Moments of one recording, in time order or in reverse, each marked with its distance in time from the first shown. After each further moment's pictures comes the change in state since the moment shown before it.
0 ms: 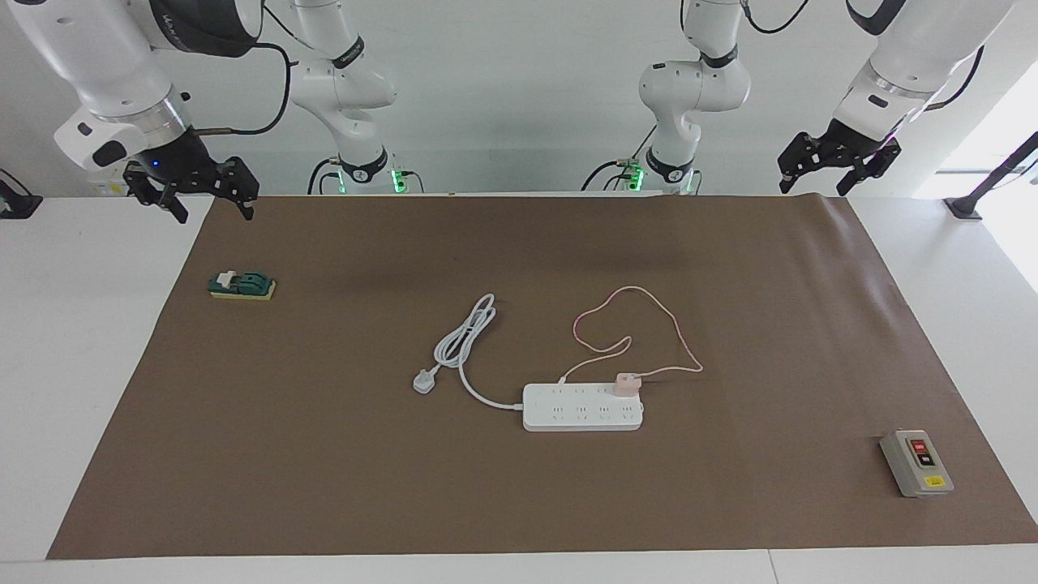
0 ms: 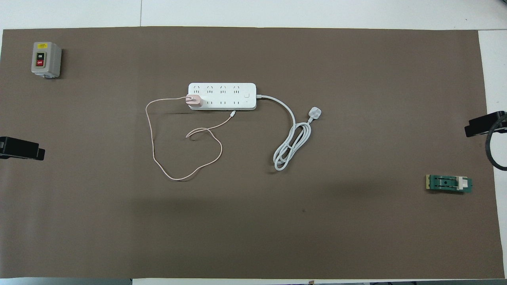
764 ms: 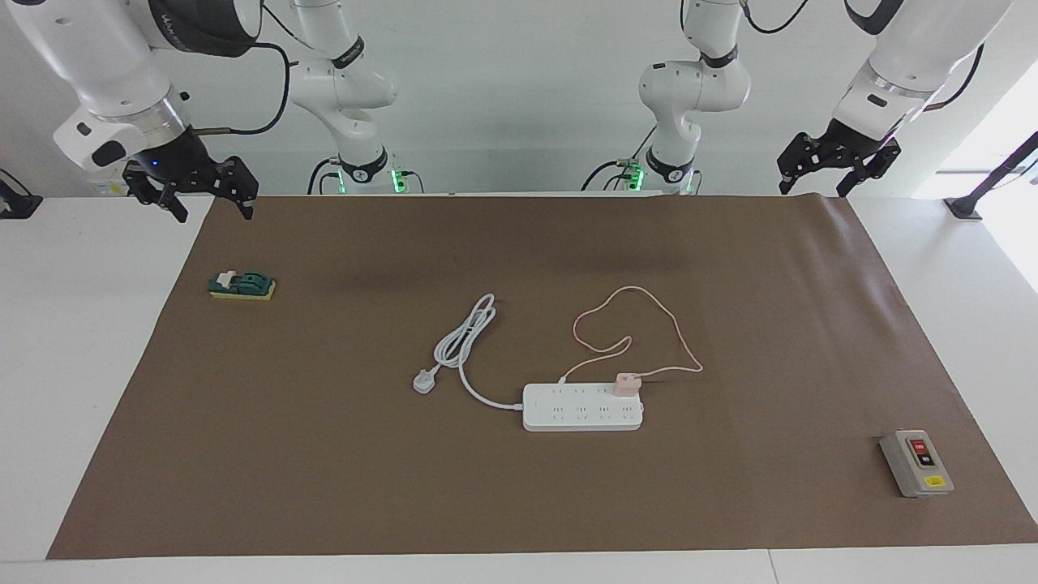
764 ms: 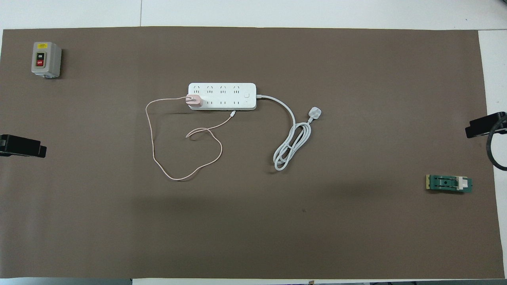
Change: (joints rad) left arm -0.014 0.000 -0.001 0.000 0.000 0.026 0.000; right arm -0.002 0.000 -0.002 0.001 0.000 -0.012 0.000
